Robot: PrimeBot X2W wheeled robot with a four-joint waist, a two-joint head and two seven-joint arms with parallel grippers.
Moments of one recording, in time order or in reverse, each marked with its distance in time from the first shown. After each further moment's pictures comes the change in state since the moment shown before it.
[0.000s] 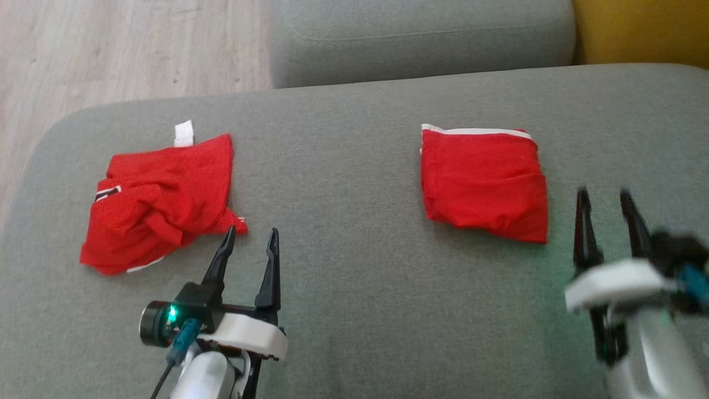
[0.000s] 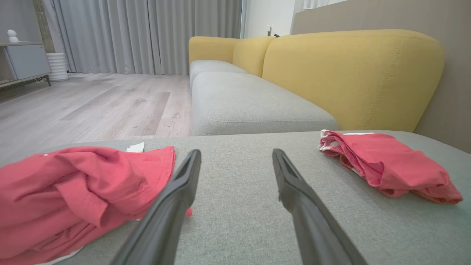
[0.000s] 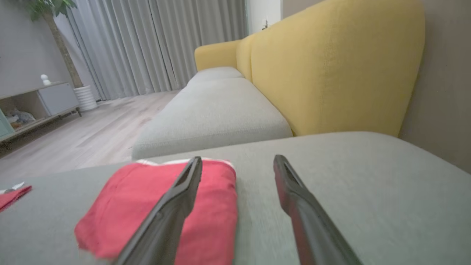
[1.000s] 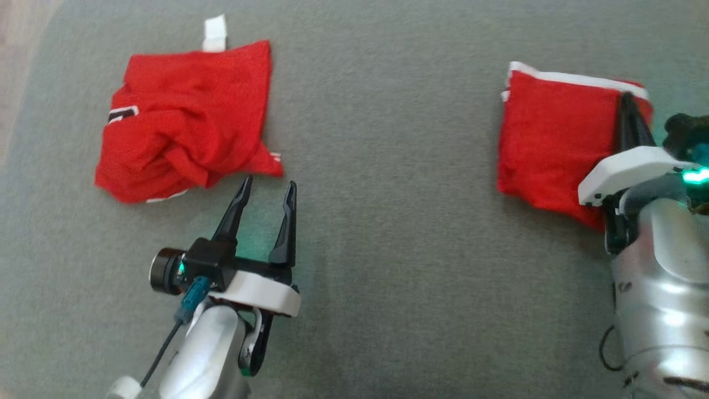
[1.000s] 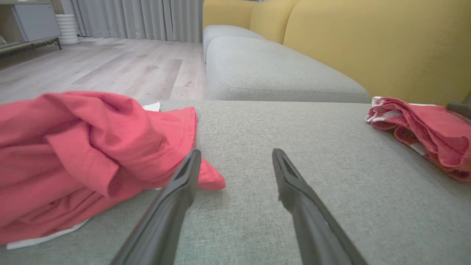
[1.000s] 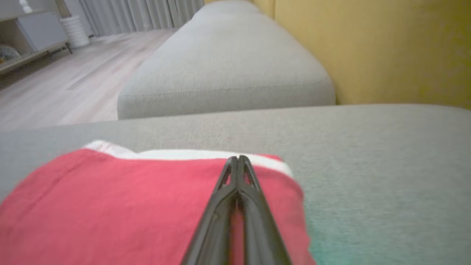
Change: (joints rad) left arm -0.122 -0.016 -0.032 -0.012 0.012 -0.027 0.000; right arm -0.353 0.036 -0.230 0.252 -0.264 0.000 0.075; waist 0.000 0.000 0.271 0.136
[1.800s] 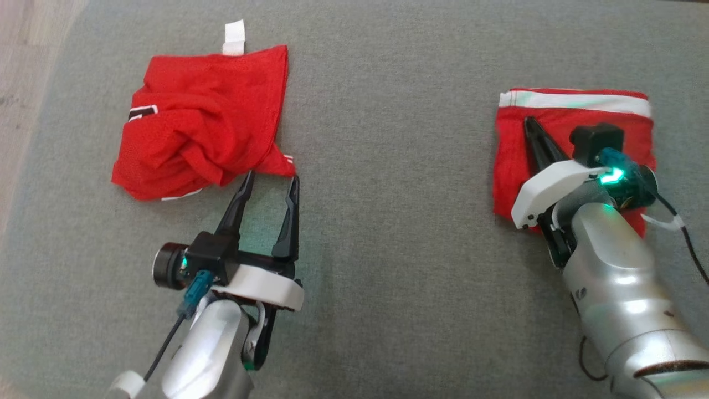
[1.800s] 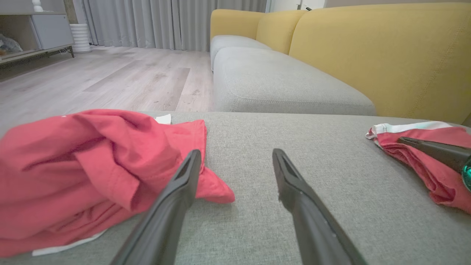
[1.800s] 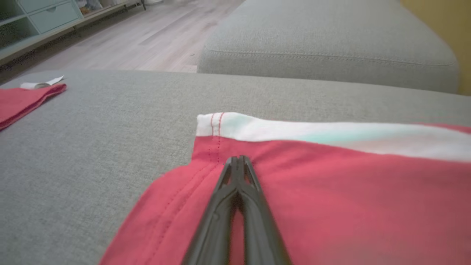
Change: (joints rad) left arm -0.024 -0.003 -0.022 0.007 -0.022 0.012 0.000; right arm -0.099 -0.019 0.398 0.308 0.158 0.000 -0.081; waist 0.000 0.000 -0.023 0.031
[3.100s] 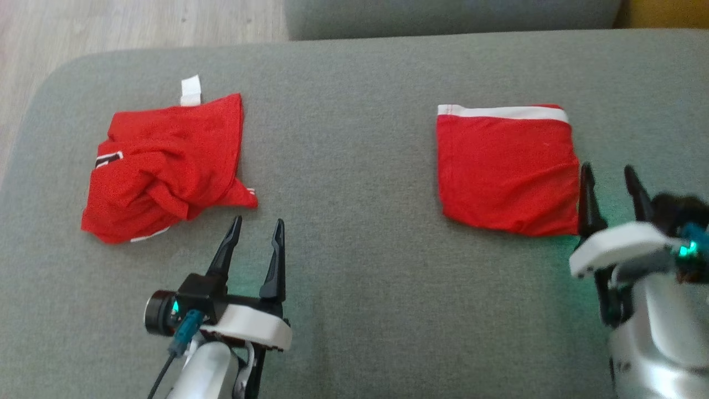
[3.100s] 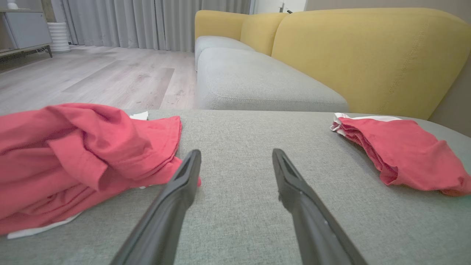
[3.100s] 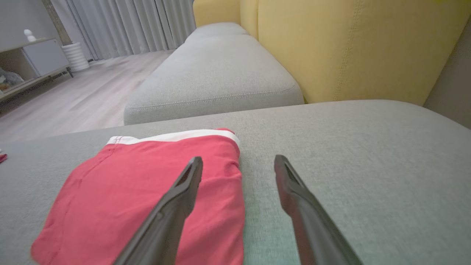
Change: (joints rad) left arm 0.131 0.000 0.060 0.000 0.014 -0.008 0.000; right arm 0.434 0.020 -0.247 -0.583 0.033 0.000 0.105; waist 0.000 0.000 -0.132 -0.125
